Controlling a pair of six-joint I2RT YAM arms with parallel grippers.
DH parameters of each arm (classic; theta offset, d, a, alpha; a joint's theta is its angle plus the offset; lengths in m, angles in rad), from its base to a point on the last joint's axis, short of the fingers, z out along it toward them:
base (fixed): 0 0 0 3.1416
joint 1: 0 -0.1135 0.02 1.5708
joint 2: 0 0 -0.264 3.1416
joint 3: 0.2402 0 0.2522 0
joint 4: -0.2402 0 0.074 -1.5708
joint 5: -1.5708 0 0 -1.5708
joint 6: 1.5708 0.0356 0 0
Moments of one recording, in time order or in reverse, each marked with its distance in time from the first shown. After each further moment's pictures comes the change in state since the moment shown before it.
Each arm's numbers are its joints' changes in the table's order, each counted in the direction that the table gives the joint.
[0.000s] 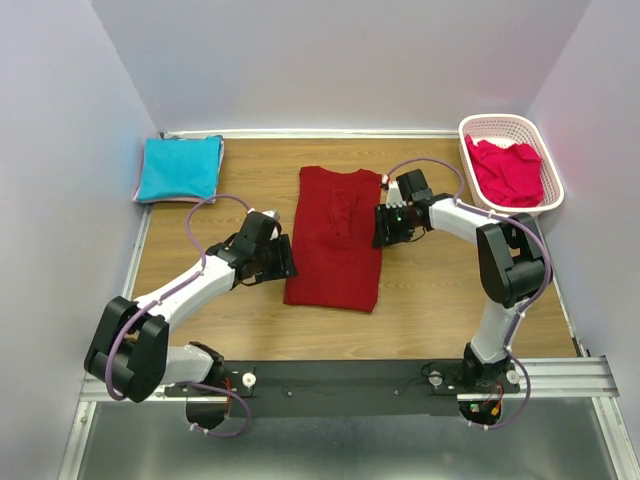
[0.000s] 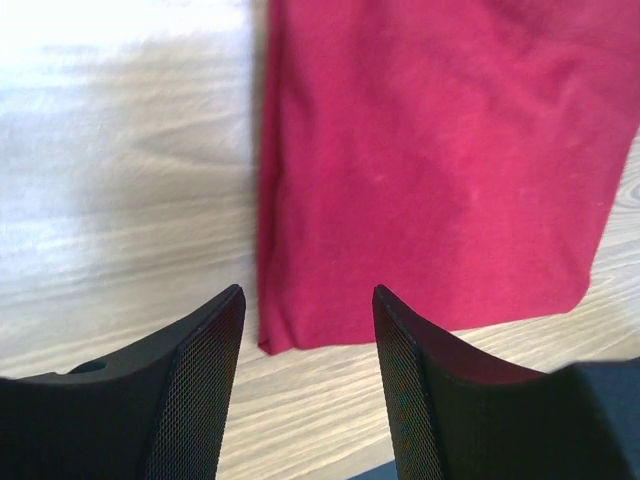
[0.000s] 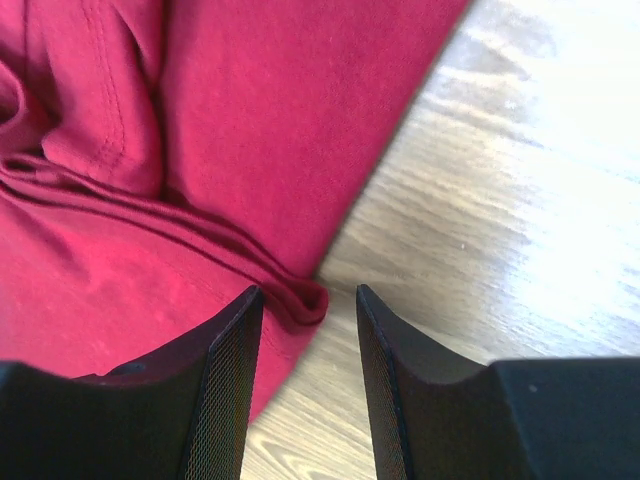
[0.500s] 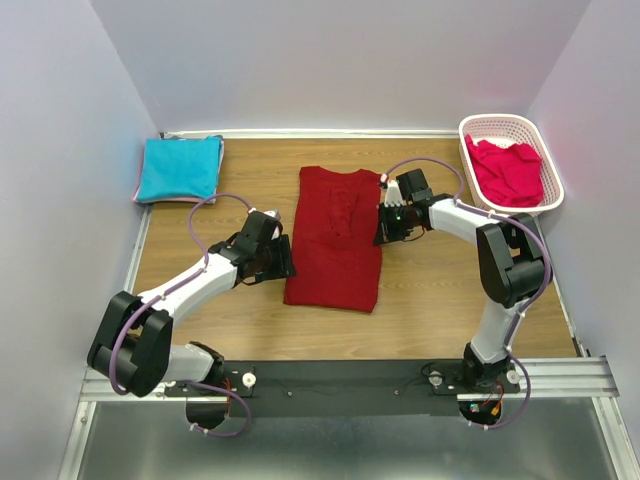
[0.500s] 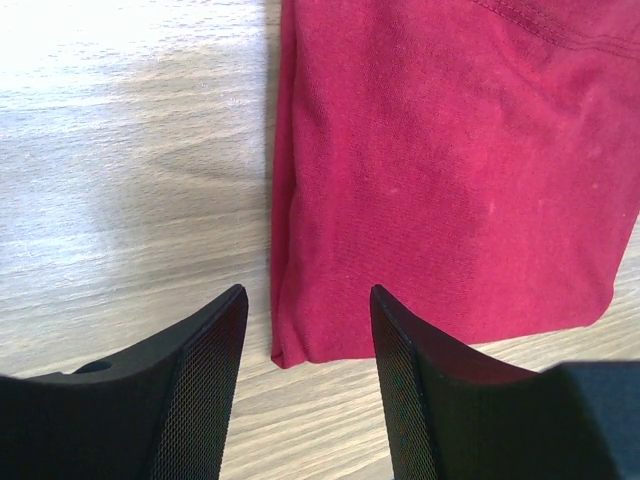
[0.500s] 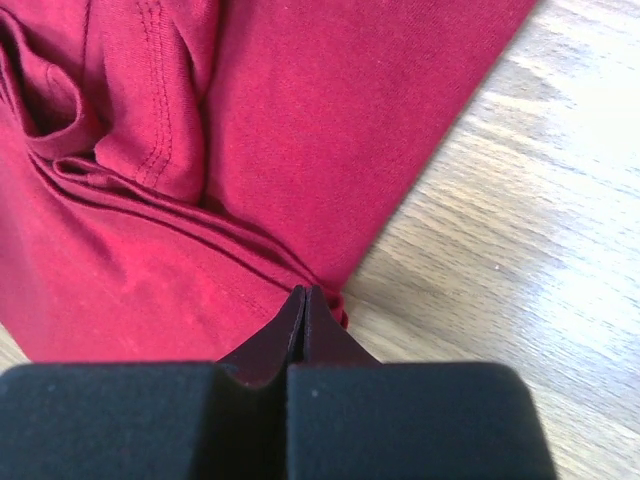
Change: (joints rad) left arm 0.007 0.029 0.018 0.008 0.032 0.032; right arm 0.002 0.000 -0.006 0.043 0.058 0.012
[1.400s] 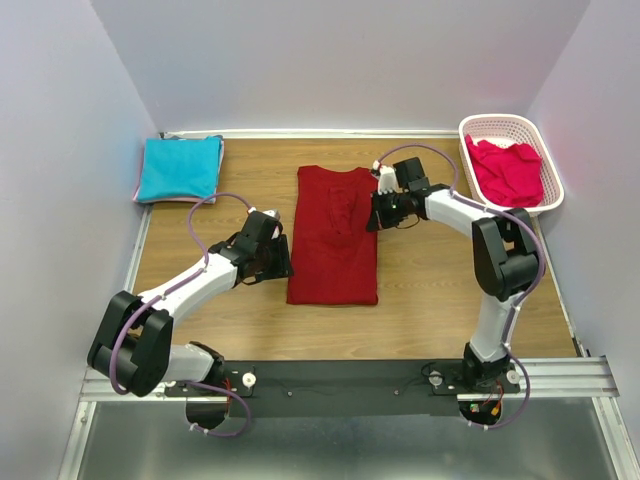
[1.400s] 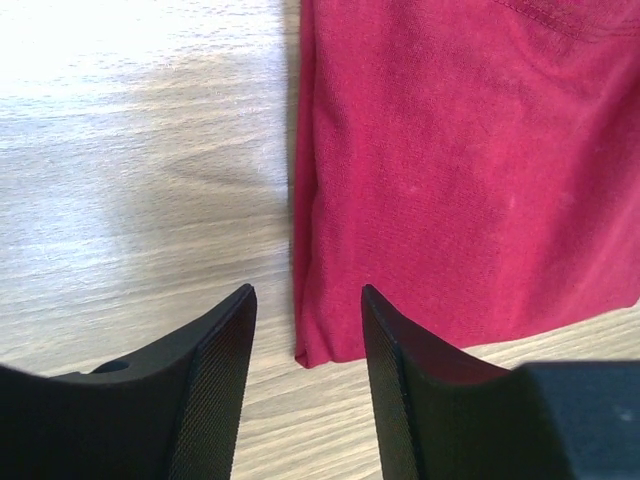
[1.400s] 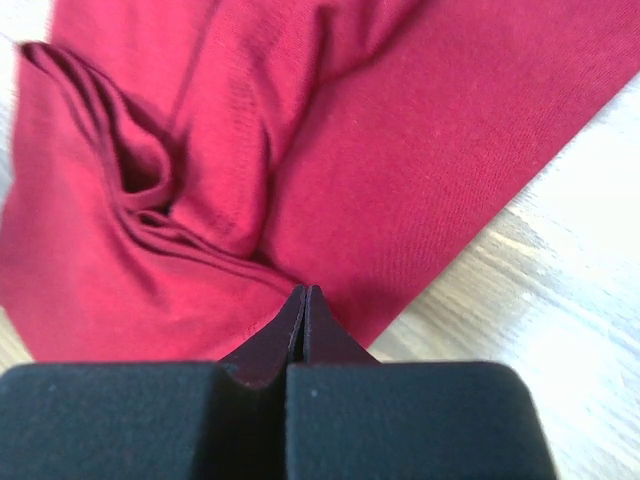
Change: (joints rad) left arm 0.000 0.001 0.000 0.002 0.023 0.012; right arm 0.000 0.043 0.120 0.026 0.070 -0.091
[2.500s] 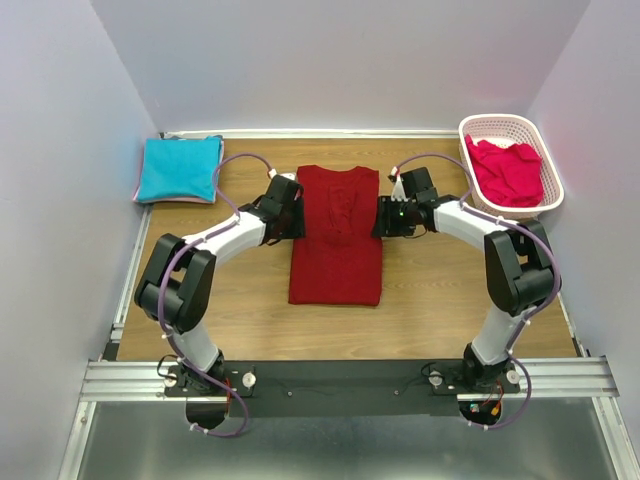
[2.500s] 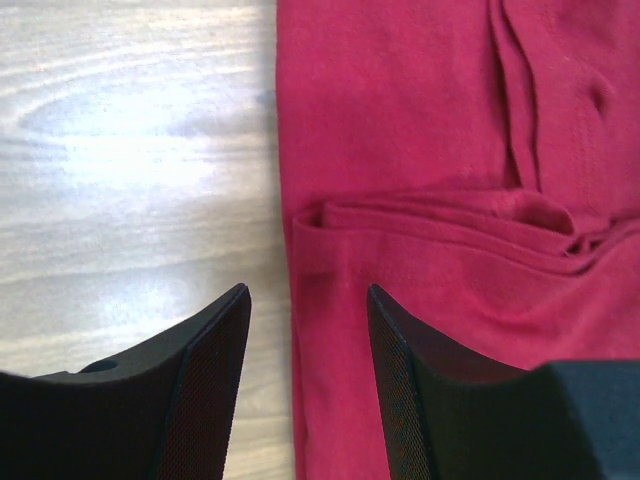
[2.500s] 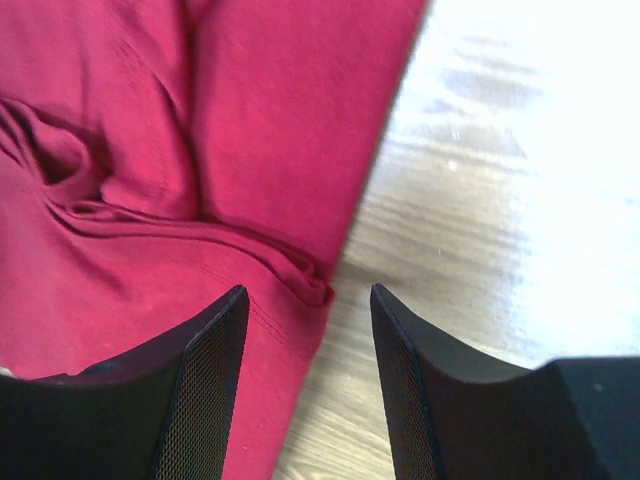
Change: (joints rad) left arm -0.016 0.381 0.353 0.101 0.152 0.120; right arm 0.000 -0.113 -0.144 0.031 -0.200 0.209
